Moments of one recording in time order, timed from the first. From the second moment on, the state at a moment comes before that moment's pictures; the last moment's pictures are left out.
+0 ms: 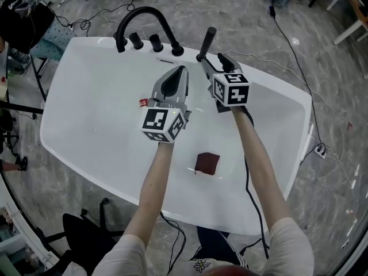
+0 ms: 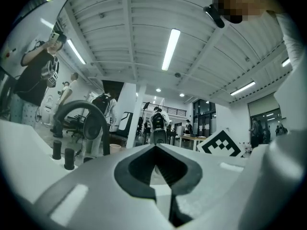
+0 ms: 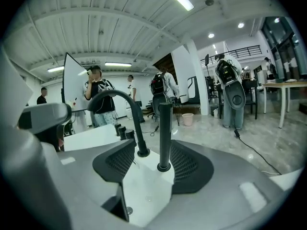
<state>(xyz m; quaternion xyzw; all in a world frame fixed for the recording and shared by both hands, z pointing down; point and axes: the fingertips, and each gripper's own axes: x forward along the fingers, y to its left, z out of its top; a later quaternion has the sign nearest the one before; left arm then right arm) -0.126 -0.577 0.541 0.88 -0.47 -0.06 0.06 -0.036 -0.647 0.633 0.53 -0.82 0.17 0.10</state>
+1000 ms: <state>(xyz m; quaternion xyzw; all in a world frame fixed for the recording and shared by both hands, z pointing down) -0.188 -0.612 0.608 0.86 -0.49 -0.05 0.10 -0.051 -0.722 0.709 0.59 -0.77 0.17 0.20</state>
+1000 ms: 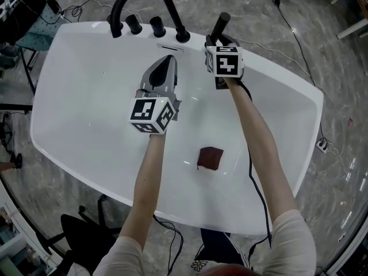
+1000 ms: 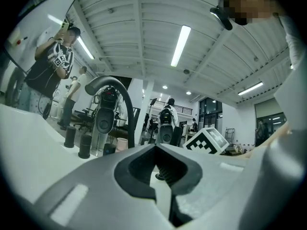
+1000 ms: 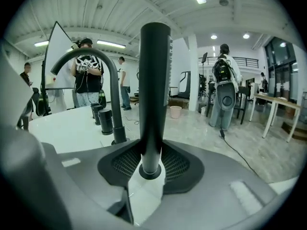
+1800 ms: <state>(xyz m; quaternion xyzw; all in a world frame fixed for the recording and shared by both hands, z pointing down) -0.157 -0.575 0.481 0.87 -0.48 -0.08 0.07 -0.009 -0.688 0.510 0.62 -0.78 0.07 0.08</state>
